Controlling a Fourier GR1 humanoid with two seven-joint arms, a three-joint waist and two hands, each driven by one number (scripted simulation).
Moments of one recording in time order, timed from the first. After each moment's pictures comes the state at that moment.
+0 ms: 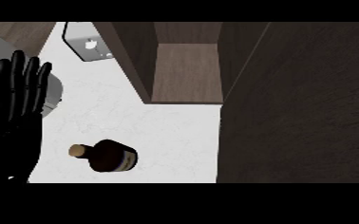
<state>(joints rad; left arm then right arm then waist) -0.03 0.08 0.02 -2.10 0.00 -0.01 -0.03 0.01 -0.14 -0.03 -2.10 -0.01 0.00 0.02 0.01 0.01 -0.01</state>
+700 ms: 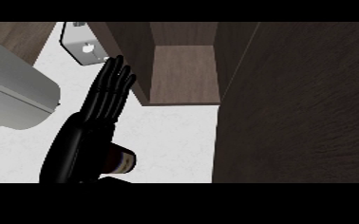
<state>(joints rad) -0.14 0.01 -0.36 -2.13 -0.02 0.22 0.40 0.20 -0.13 0.19 -2.34 -0.11 0.13 0.14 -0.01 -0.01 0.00</state>
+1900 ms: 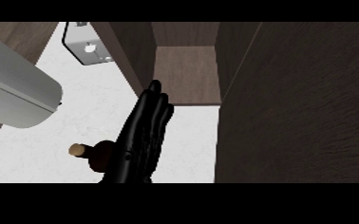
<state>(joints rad) -0.51 0.01 -0.78 -2.30 -0.55 0.67 1.05 0.22 -0.13 0.37 -2.51 -0.07 0.04 0.38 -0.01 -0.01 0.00</state>
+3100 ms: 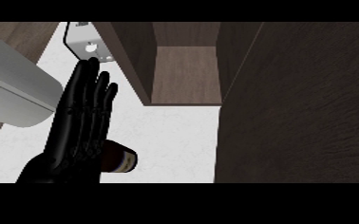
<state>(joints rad) -0.44 0.06 -0.62 -2.33 -0.66 0.55 1.15 0.20 -0.17 0.38 -2.52 -0.05 -0.01 0.41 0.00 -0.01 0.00</state>
